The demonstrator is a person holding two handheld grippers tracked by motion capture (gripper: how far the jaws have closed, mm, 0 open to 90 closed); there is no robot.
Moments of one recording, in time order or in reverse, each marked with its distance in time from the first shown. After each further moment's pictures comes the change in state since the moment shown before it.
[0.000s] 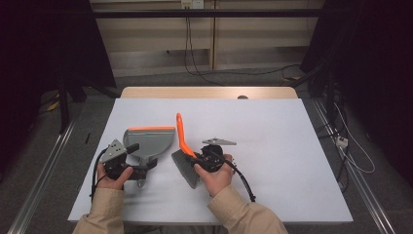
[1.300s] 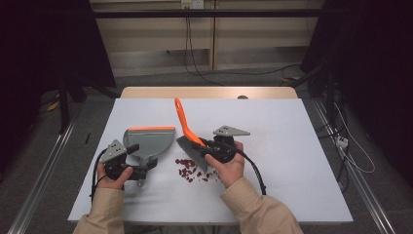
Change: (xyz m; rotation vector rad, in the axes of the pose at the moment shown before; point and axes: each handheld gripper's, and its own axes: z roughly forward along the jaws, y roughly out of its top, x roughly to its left) left arm 0.000 -0.001 0.000 0.000 -0.002 -0.012; right arm -0.015 0.031 -0.029 -0.145 0.121 -0.180
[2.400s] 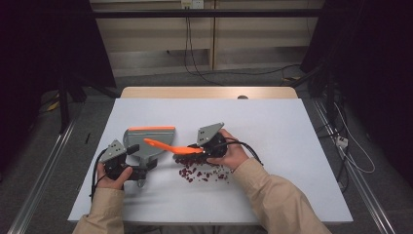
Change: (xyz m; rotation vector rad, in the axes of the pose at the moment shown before) left arm 0.002 -0.001 -0.001 0.007 -0.007 -0.009; right arm -0.023 0.016 0.038 0.327 0.339 -0.748
